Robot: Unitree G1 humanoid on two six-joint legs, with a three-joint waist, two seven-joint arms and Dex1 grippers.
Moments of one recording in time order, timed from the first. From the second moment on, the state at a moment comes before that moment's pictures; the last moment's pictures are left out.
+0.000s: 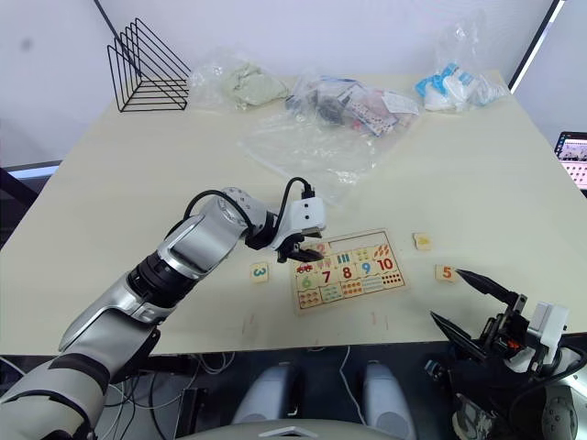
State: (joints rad) left arm -0.82 0.55 -0.60 -0.05 0.04 0.79 -1.10; right arm 0.31 -0.47 -0.36 -0.03 0.65 -0.32 1.31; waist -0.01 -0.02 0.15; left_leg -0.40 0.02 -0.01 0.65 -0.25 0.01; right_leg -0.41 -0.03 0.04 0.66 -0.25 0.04
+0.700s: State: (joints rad) left arm -0.91 0.51 -0.47 0.15 -0.01 0.67 -1.11; right arm 0.30 -0.46 -0.36 -0.02 0.64 -0.32 1.30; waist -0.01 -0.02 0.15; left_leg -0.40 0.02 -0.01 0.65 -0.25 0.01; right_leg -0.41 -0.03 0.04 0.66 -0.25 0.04
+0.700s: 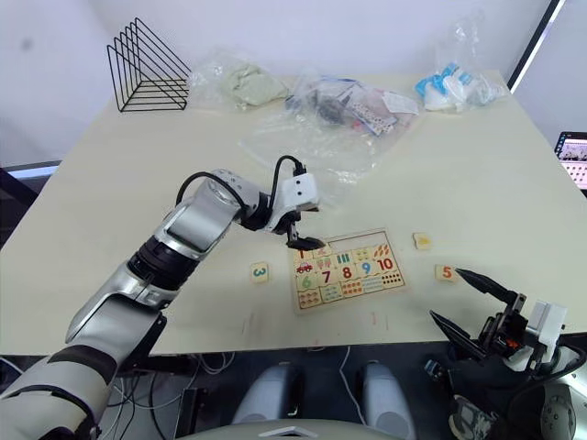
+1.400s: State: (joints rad) left arm -0.75 0.48 -0.44 0.25 -0.04 0.32 -1.20; right arm 0.31 -0.46 -0.35 -0.02 0.64 -0.33 1.30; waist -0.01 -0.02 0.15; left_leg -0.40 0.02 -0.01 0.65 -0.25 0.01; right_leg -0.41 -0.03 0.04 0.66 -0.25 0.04
